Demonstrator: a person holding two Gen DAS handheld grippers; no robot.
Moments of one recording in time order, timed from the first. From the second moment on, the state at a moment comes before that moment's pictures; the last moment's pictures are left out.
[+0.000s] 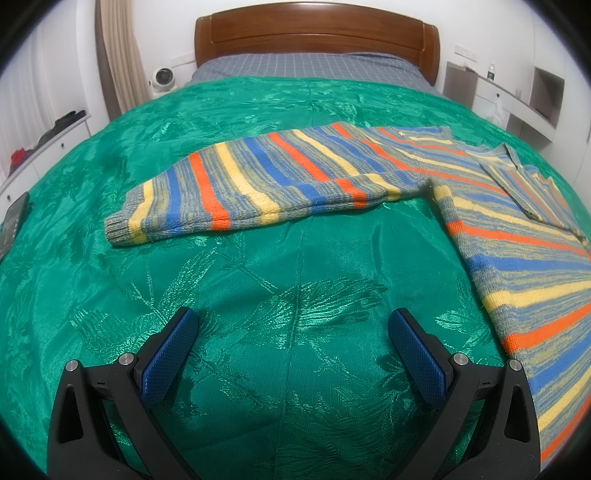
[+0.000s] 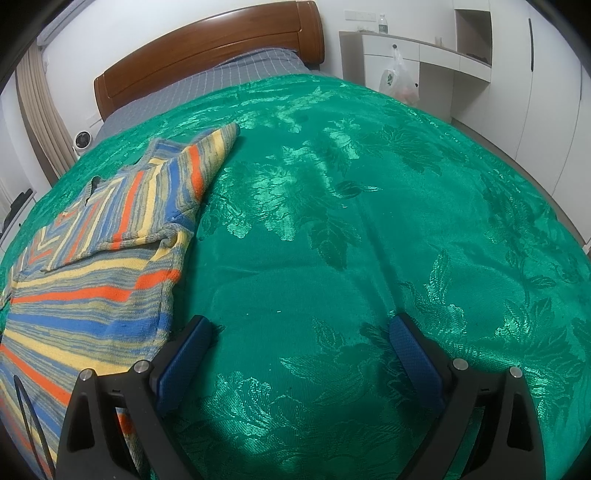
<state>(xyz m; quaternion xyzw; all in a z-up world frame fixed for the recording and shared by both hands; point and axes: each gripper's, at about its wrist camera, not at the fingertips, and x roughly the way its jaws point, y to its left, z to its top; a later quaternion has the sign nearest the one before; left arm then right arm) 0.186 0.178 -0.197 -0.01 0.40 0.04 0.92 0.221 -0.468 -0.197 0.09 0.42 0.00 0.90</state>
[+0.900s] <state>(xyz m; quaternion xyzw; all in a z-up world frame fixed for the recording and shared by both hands) 0.193 0.184 -0.195 -0.02 0.42 0.03 0.91 0.200 -0.481 -0.160 0.10 0.41 0.03 0.91</state>
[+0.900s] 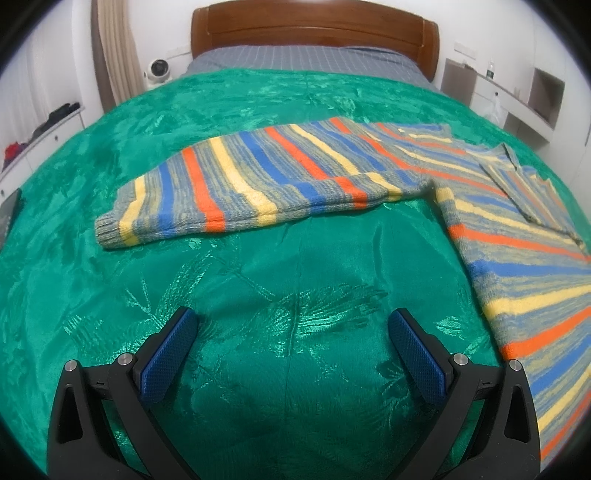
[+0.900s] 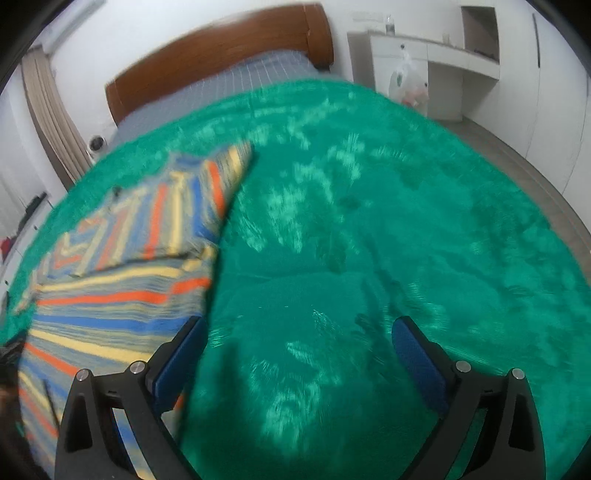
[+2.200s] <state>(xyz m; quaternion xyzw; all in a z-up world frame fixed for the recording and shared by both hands) 0.214 0.316 -0.106 -0.21 0.47 0.02 0.86 0.187 -0.482 -0.197 0.05 0.41 0.05 0.91</state>
